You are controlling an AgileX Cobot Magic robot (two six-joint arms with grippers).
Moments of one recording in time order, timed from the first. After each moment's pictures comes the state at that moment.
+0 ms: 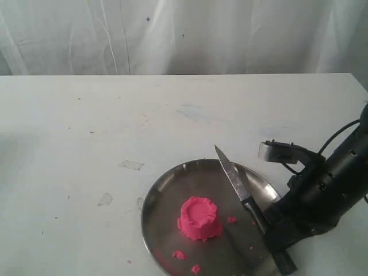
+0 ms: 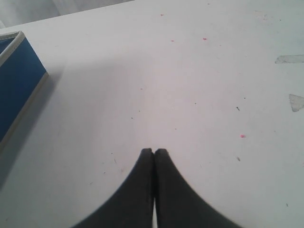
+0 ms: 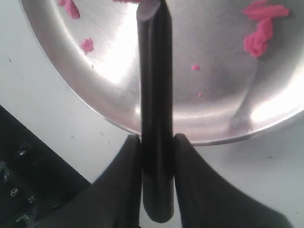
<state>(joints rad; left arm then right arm) 0.07 -0.01 0.02 0.03 0.42 0.13 0.17 1.56 -0.77 0.62 1.03 -0.69</state>
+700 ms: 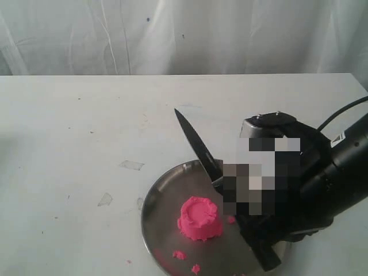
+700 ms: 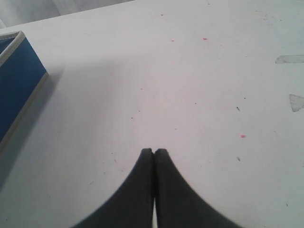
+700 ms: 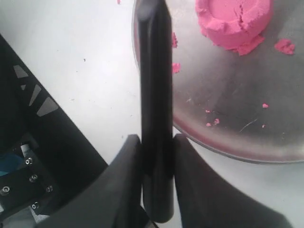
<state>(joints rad) 0.07 -0.01 0.02 0.03 0.42 0.13 0.38 1.26 -0.79 0.63 1.03 -0.67</state>
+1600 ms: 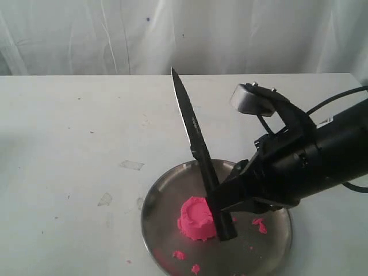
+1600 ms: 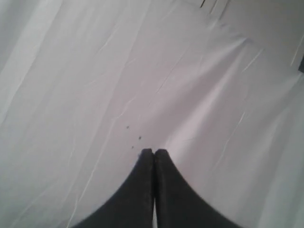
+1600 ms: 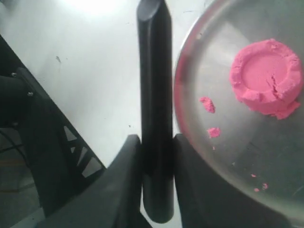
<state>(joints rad) 0.07 0.06 -0.10 0.04 -0.43 -0.59 0.41 1.26 -0.79 0.87 0.90 -0.67</state>
